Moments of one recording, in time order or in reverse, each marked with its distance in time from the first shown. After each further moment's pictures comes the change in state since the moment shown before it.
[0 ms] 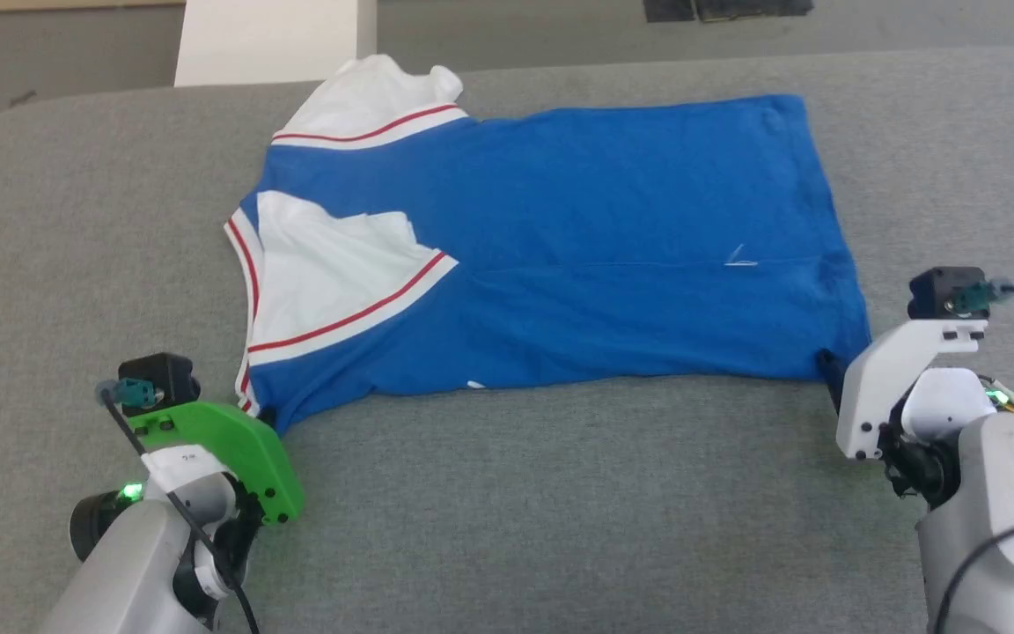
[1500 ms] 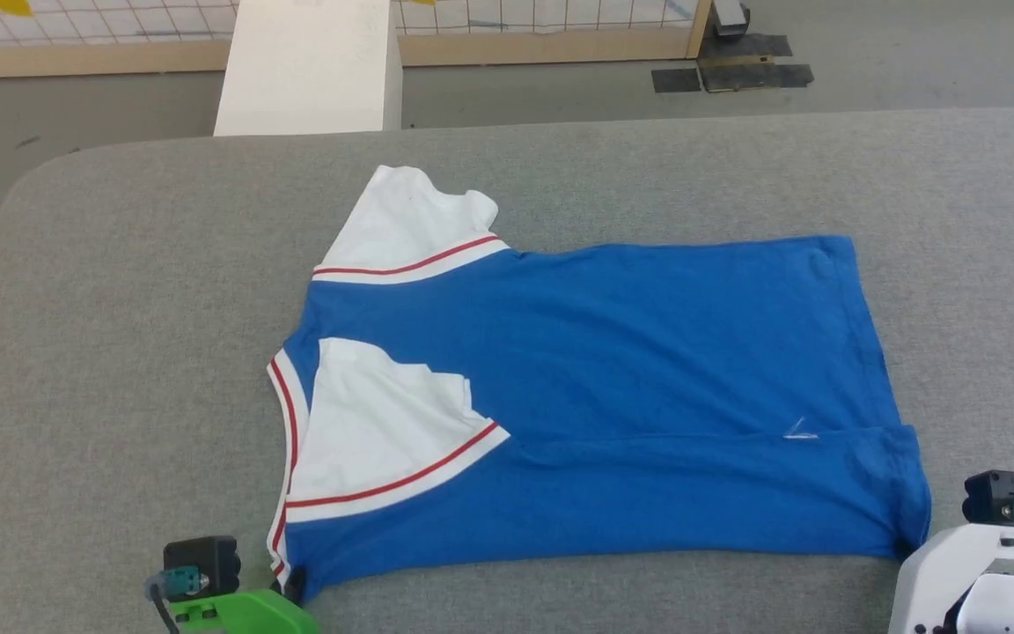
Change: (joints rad) left arm 0.372 0.030 -0.074 -0.223 0.057 0.062 -0.140; right arm 0.468 0.002 -0.040 -0.307 0.072 0.000 0.044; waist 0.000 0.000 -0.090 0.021
